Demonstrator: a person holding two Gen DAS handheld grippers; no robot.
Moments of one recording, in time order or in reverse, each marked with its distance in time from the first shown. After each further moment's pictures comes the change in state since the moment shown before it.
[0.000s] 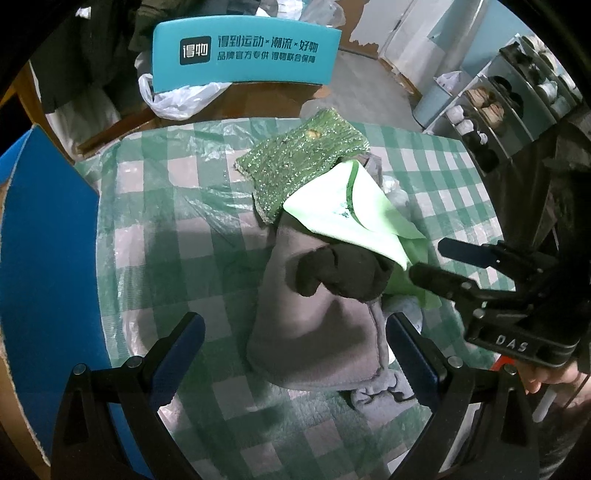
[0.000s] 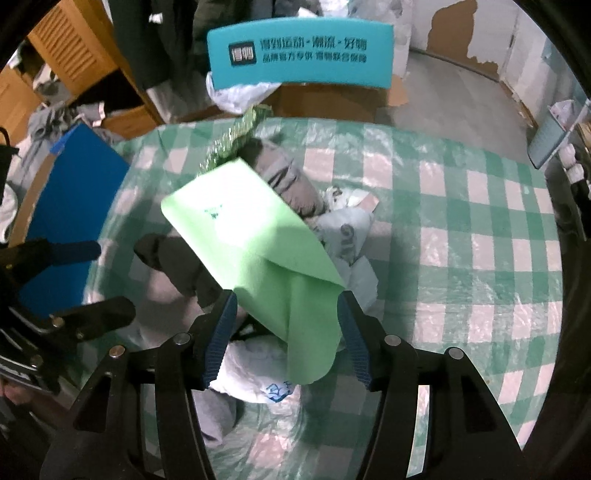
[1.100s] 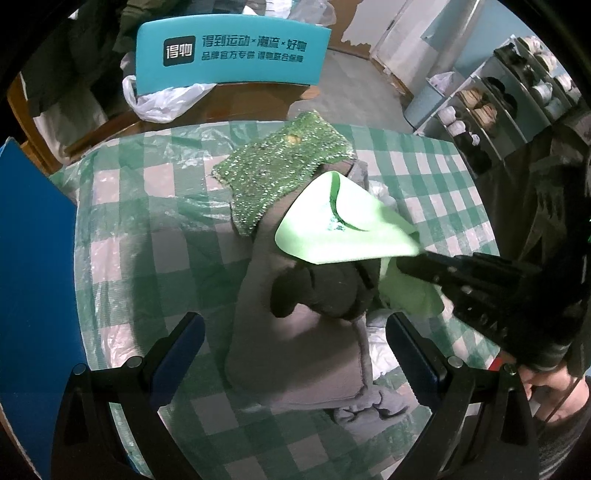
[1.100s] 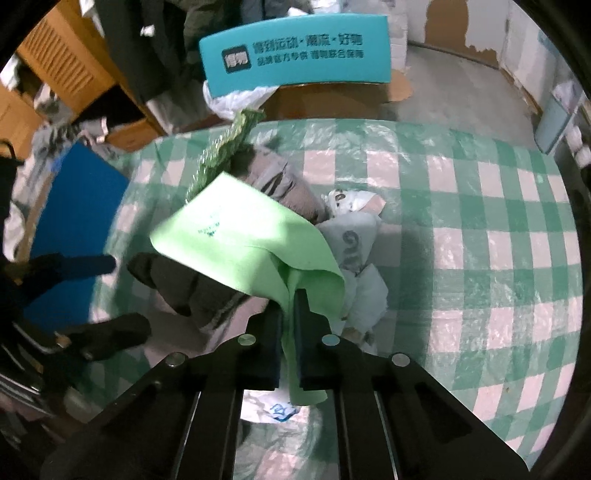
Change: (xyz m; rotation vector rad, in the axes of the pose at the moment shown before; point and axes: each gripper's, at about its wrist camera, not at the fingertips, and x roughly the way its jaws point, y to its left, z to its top) left arm 0.010 -0.011 0.010 0.011 -0.001 -0.039; right arm 0.008 -0.014 0.005 0.077 -0.034 0.068
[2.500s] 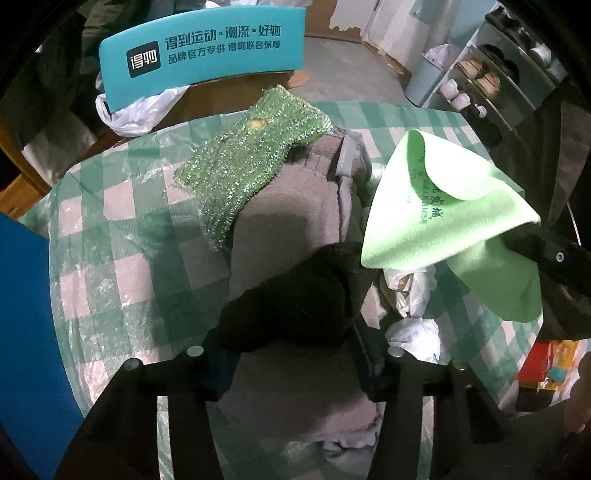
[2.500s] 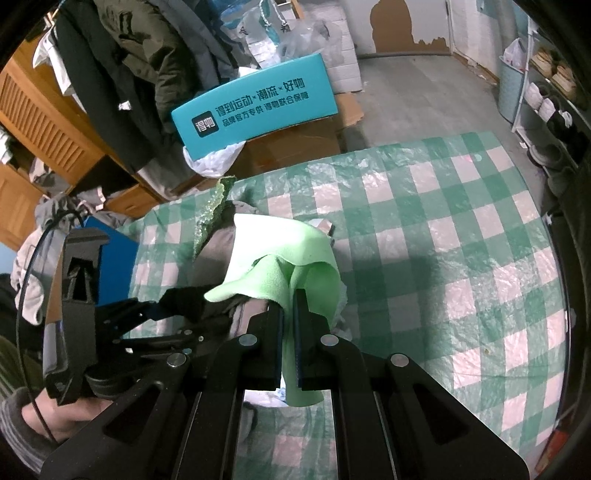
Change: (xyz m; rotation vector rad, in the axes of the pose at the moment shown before) left arm 0.038 -0.028 0.007 0.095 0.017 0.089; right arm -0.059 -0.030 -0.008 0.180 -0.148 0.017
